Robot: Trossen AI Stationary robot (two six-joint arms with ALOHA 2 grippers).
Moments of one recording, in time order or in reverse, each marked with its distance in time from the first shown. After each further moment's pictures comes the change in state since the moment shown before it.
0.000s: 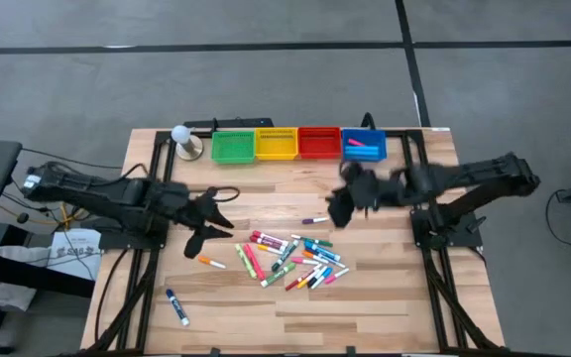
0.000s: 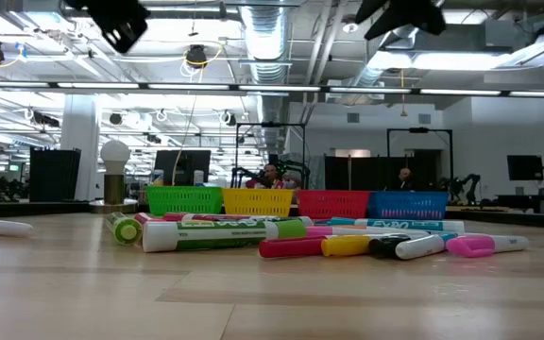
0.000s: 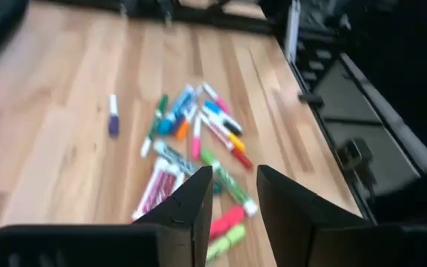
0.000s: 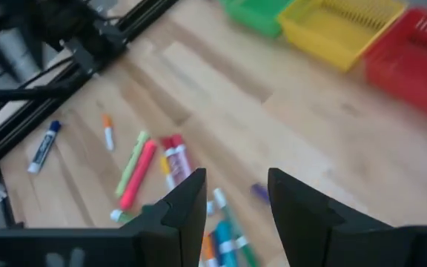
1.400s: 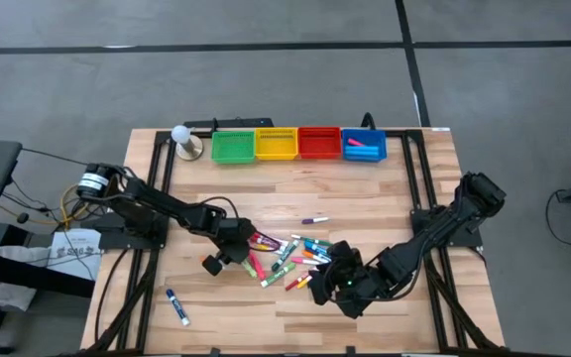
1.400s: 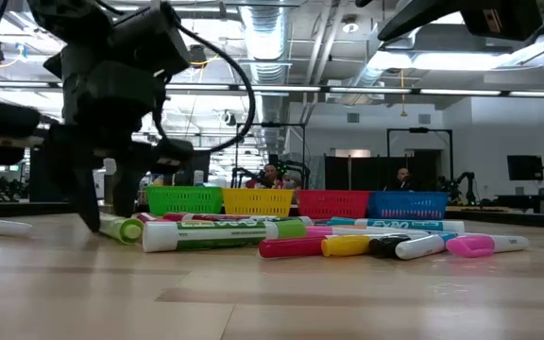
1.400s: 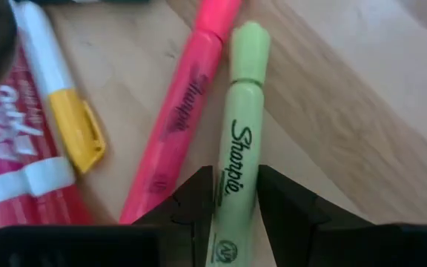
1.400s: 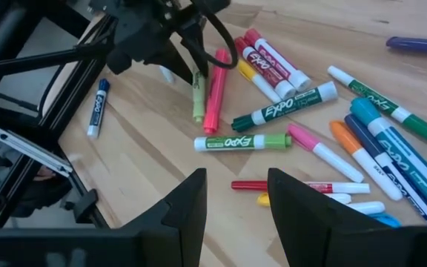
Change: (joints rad) left arm -0.007 0.734 -0.045 0.137 0.140 0.738; right arm 0.456 0.385 0.001 0.226 0.240 0.658
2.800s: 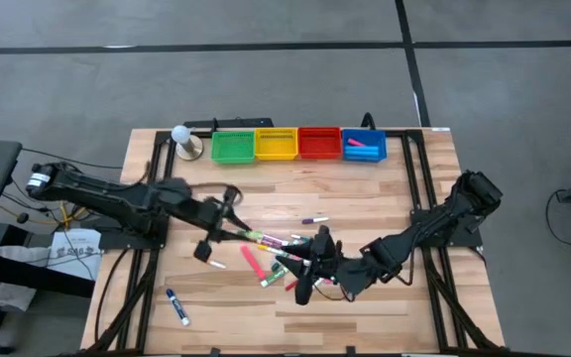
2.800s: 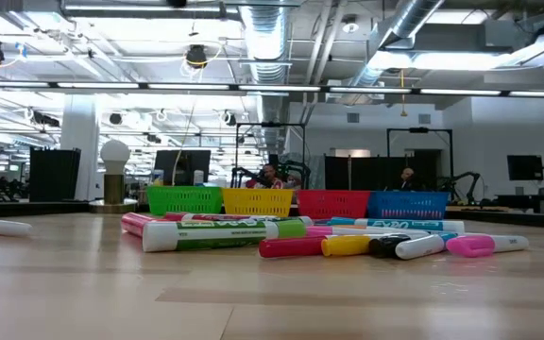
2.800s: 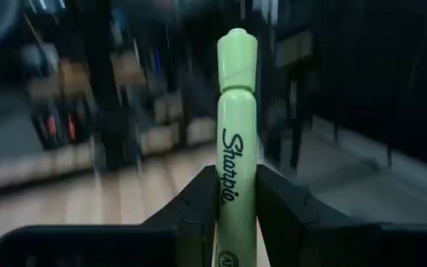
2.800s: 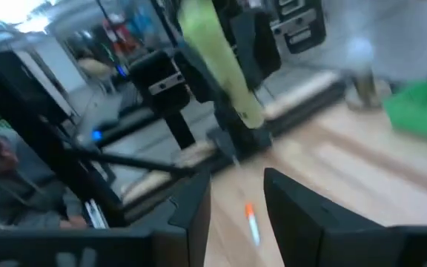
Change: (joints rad) left arm 0.001 -0.599 0.001 0.498 -0.026 -0.460; right arm -0.099 0.010 0.000 0.769 0.182 -0.931
